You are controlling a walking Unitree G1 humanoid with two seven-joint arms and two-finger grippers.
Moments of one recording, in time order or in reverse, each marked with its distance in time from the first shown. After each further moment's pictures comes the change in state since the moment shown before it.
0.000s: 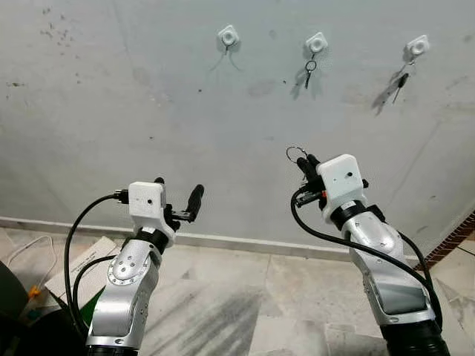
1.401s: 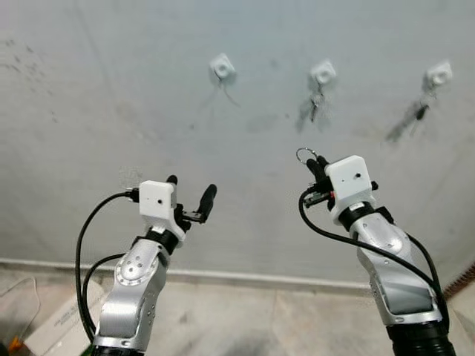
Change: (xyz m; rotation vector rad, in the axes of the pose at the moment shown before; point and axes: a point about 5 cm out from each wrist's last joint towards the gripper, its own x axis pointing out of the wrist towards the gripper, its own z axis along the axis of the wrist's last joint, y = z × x) left arm -0.001 -0.006 0.004 -0.002 -0.023 -0.042; right arm 0.001 0.002 -0.003 0.004 0.006 0.001
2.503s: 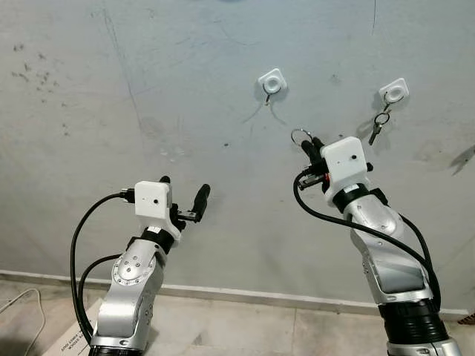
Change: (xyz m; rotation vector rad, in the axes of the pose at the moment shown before) left arm 0.002 -0.003 -0.003 0.013 0.011 0.023; right arm 0.018 -0.015 0.015 -0.027 -0.061 -0.040
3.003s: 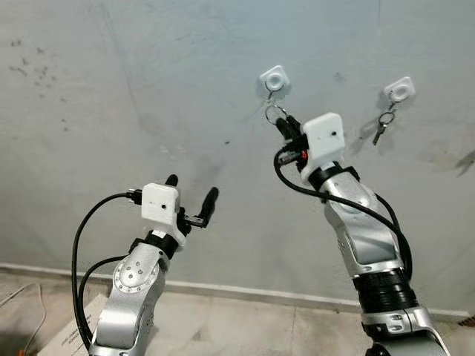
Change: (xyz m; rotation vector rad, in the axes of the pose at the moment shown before) left arm -0.013 -0.011 0.008 0.080 -0.037 -0.077; right arm 0.041 0.026 0.032 0.159 -0.134 0.131
